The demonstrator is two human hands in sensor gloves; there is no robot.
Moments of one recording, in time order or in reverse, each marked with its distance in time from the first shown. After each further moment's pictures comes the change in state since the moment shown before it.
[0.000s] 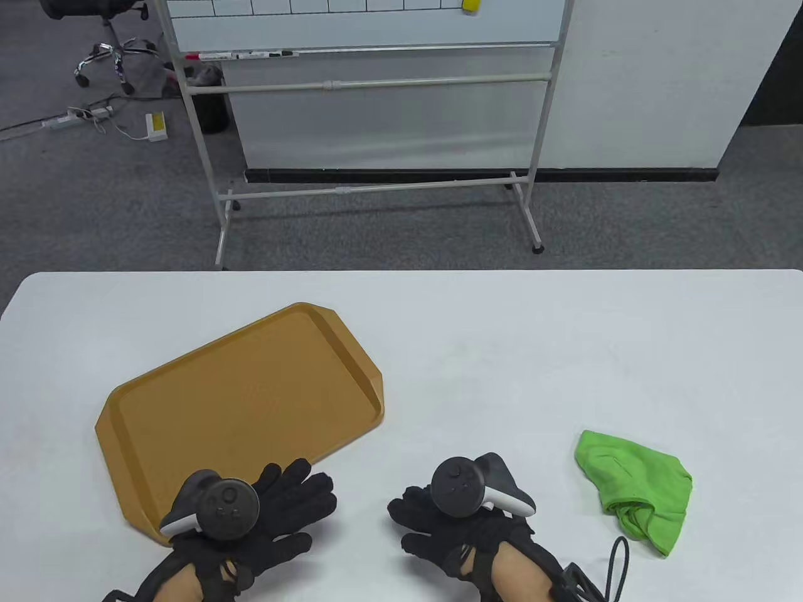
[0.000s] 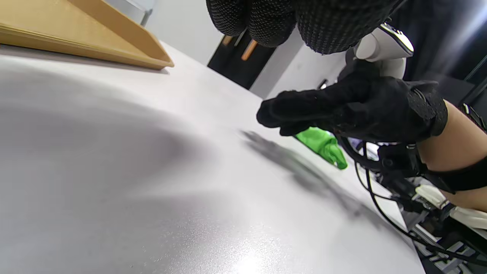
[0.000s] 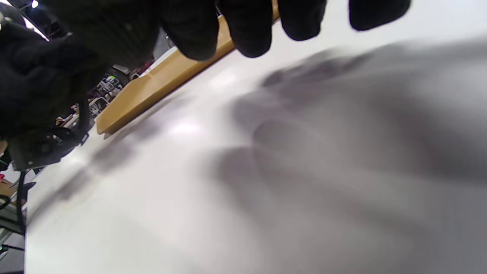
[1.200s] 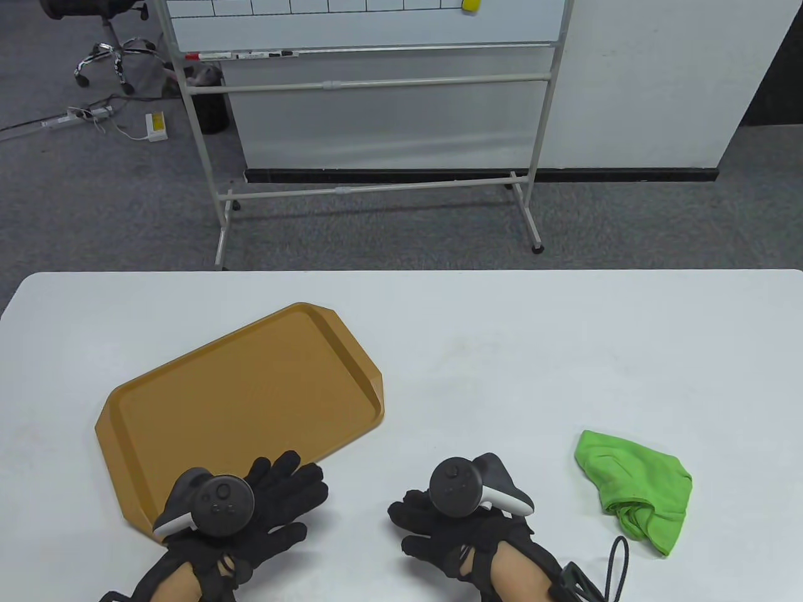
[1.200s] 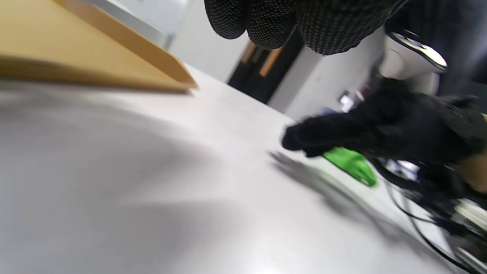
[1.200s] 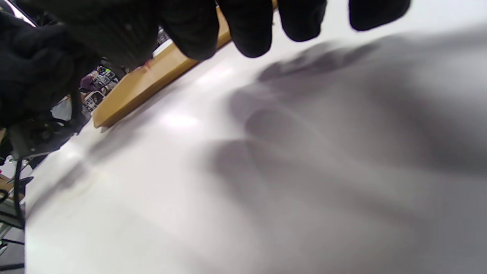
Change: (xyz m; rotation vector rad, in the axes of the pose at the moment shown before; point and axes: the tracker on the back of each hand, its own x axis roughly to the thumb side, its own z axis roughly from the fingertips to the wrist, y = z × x) left_hand -0.010 0.013 0.008 0.123 0.144 -0.054; right_hand -0.003 0.004 -0.003 0.031 0.013 -0.002
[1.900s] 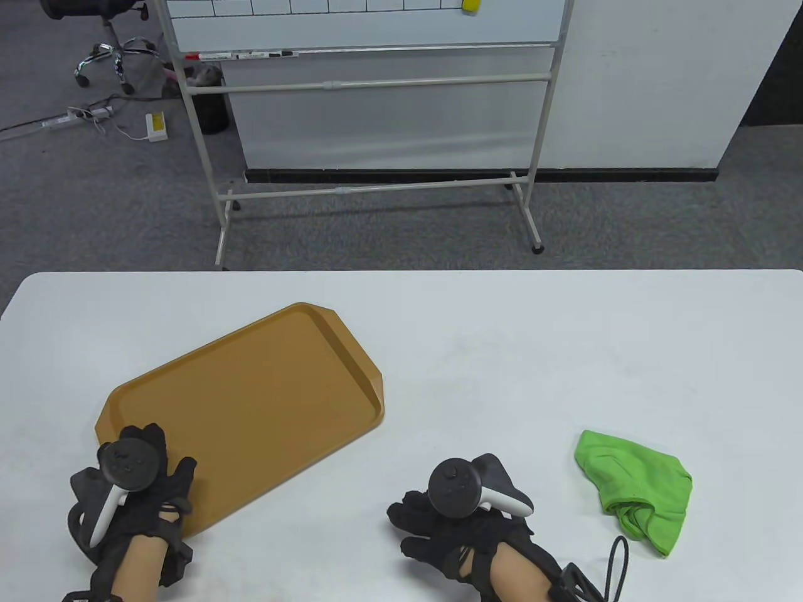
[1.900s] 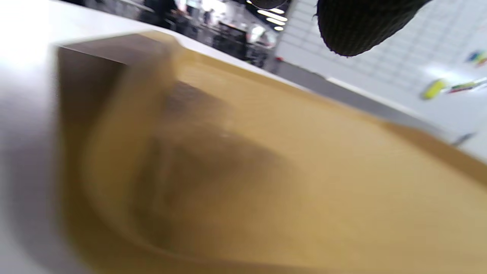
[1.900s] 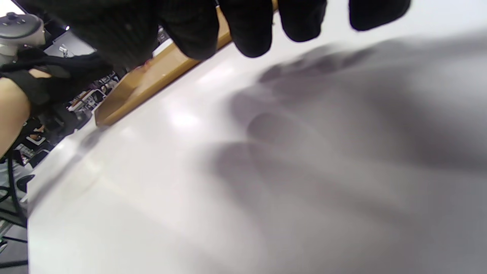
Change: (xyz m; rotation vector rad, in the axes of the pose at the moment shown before) left_hand -0.109 0.041 0.072 0.245 1.097 -0.072; right_hand 0.001 0.000 0.000 0.004 0.000 0.005
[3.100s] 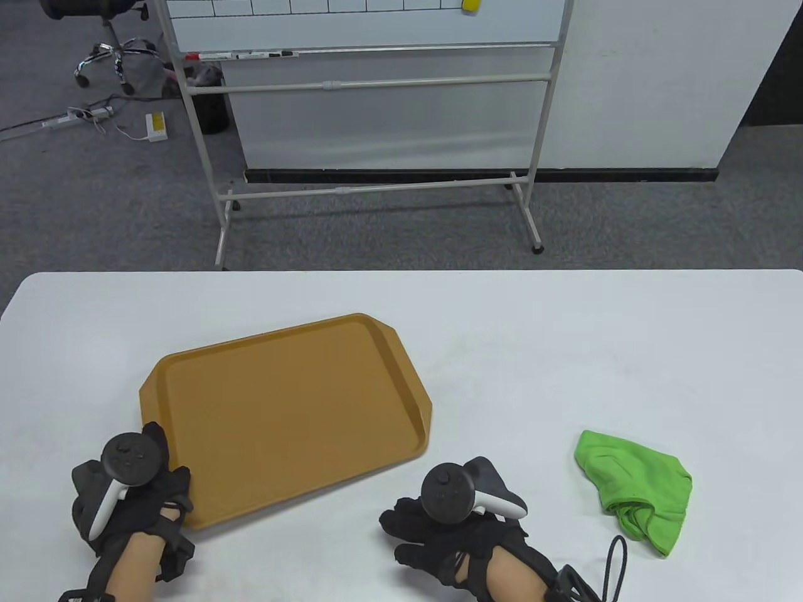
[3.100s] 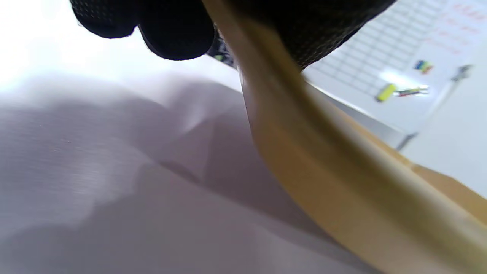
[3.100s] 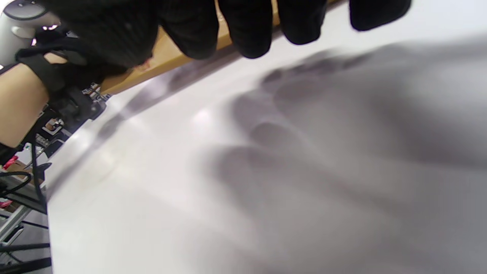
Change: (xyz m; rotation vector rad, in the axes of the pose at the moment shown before) left_hand 0.026 0.004 0.004 -0.009 -0.227 0.121; right_hand 0.013 0.005 -0.001 0.027 -0.050 0.017
